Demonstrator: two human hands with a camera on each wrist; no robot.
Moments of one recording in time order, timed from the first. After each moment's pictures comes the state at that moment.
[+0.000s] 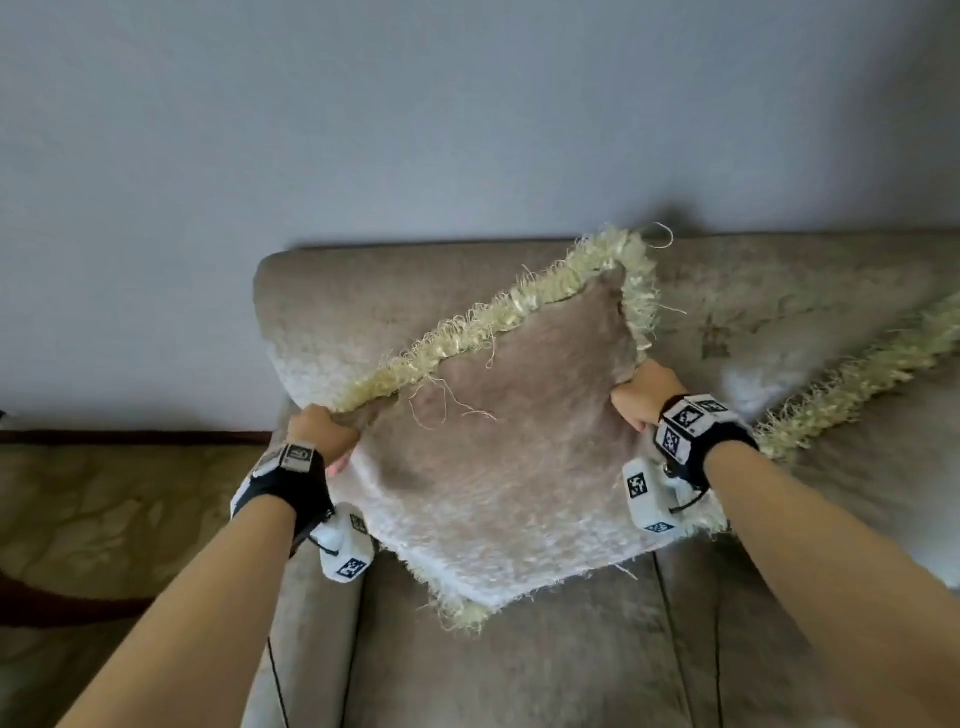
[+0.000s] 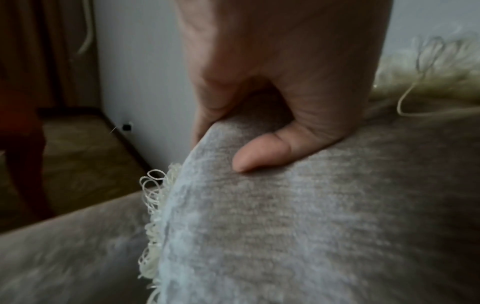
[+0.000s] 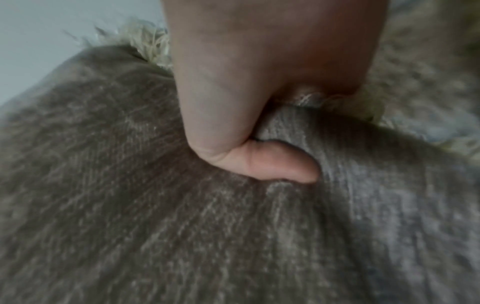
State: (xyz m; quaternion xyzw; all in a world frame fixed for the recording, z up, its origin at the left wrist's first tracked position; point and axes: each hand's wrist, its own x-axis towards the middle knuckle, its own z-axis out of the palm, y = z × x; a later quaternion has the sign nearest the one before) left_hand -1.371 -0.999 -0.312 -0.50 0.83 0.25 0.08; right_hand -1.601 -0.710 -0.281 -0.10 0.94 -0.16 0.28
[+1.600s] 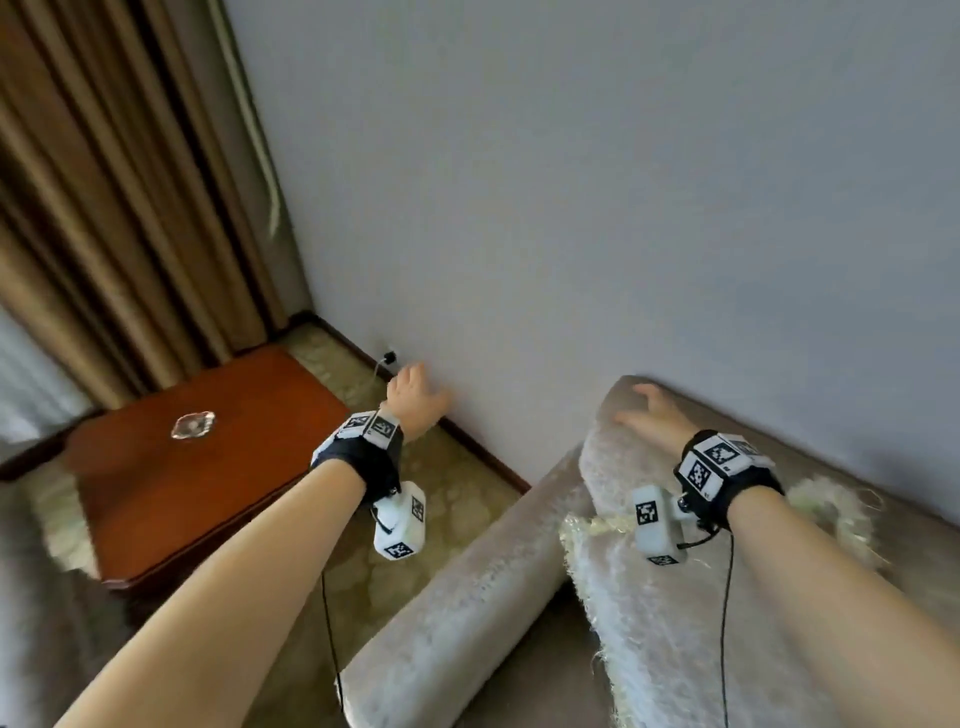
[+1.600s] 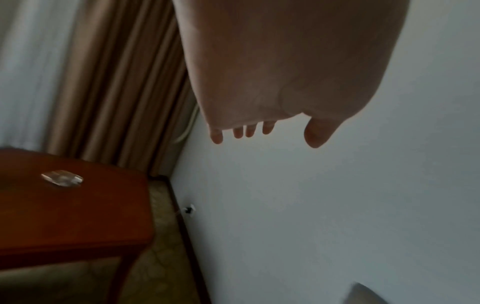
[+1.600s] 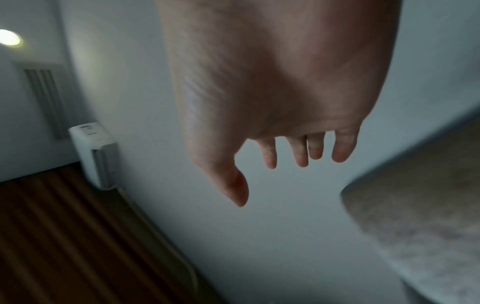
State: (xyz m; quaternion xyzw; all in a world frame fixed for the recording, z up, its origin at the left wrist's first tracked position) left_hand -1.063 -1.019 -0.079 -0.64 0.70 0.25 -0.18; right_hand -1.353 -0.914 -0.061 -0.45 0.81 -0.24 0.30
